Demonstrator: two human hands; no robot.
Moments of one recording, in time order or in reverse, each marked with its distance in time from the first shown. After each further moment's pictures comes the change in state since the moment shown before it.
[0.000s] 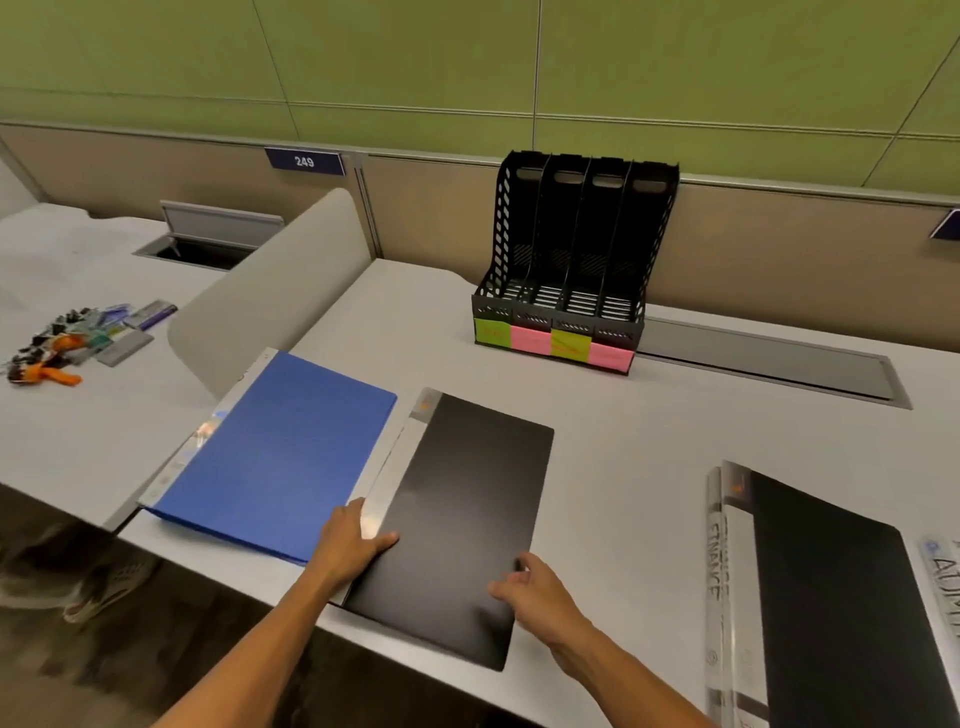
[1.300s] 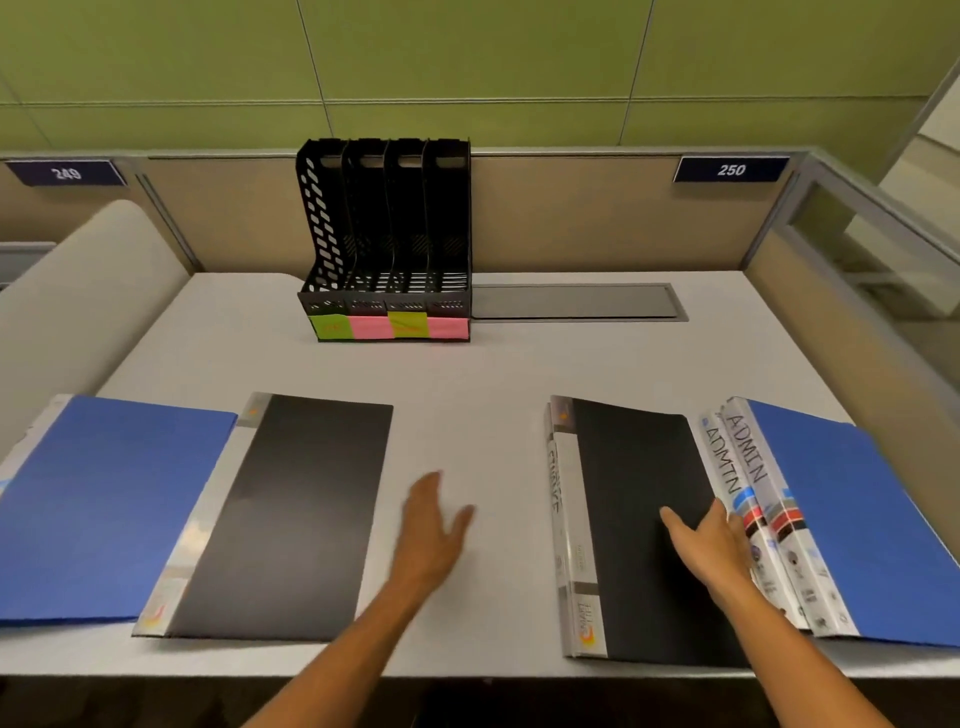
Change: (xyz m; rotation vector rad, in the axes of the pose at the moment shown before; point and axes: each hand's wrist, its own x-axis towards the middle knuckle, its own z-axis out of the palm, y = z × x) left_hand -0.103 0.182 0.166 -0.159 -0.103 0.489; right_hand -0.115 0.167 -0.277 -0.199 0.954 0.328
